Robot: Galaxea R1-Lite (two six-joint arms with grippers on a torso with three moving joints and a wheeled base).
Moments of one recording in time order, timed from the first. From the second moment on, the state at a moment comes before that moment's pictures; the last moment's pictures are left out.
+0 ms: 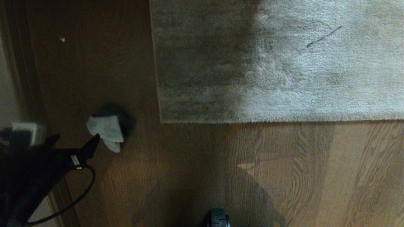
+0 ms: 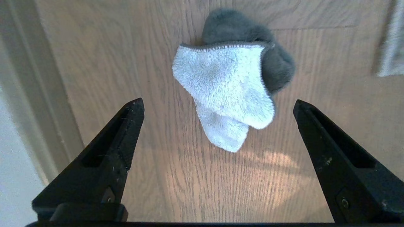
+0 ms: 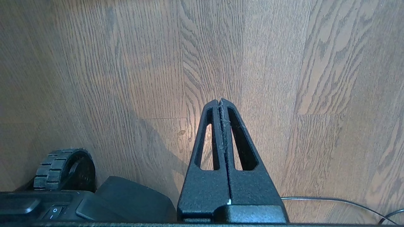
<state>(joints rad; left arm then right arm) 0.04 1.60 -0.06 -1.52 0.07 0.03 0.00 0.00 0.00 0.00 -0.03 0.01</state>
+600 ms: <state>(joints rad) 0.04 1.41 0.00 -1.52 0.07 0.03 0.00 0.00 0.00 0.00 -0.03 0.01</state>
